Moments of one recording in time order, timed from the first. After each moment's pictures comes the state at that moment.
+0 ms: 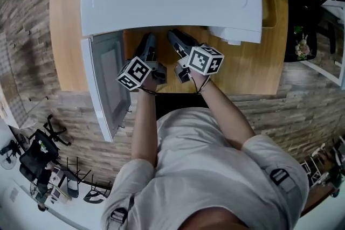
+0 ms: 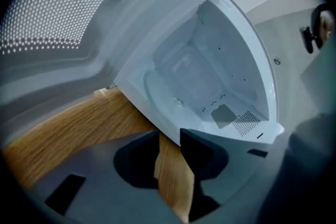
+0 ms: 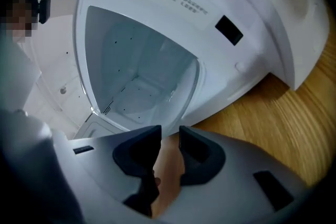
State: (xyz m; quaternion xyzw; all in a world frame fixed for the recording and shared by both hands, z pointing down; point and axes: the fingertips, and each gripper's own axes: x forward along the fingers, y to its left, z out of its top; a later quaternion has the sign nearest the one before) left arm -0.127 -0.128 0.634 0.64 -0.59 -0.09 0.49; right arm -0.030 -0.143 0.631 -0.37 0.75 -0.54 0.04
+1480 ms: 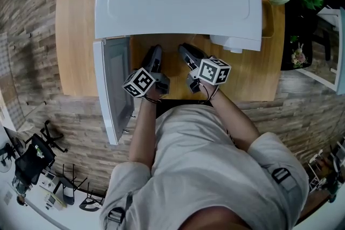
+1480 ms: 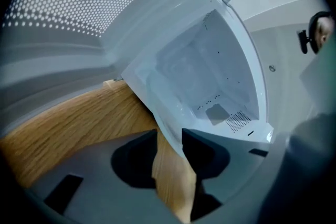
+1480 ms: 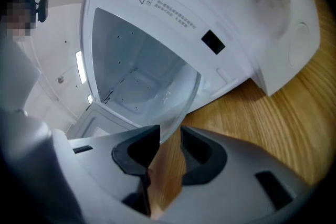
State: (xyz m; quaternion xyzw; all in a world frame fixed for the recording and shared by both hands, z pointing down) left arm -0.126 -0.112 0.638 0.65 -0.56 -0.12 0.51; right arm -0.011 -0.124 0.638 -0.36 0.76 -0.54 -0.02
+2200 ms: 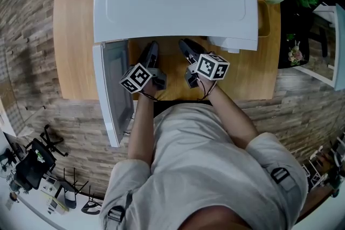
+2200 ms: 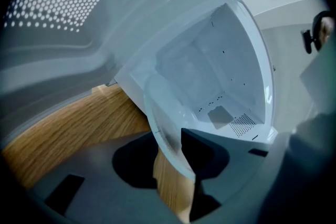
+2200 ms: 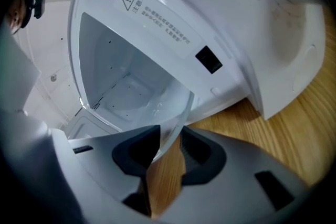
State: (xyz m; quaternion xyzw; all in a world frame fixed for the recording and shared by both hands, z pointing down) left arm -0.132 -0.135 0.641 0.65 -0.55 -0.11 0.51; right arm 0.003 -0.149 0.642 -0.41 0.75 -0.52 -0.02
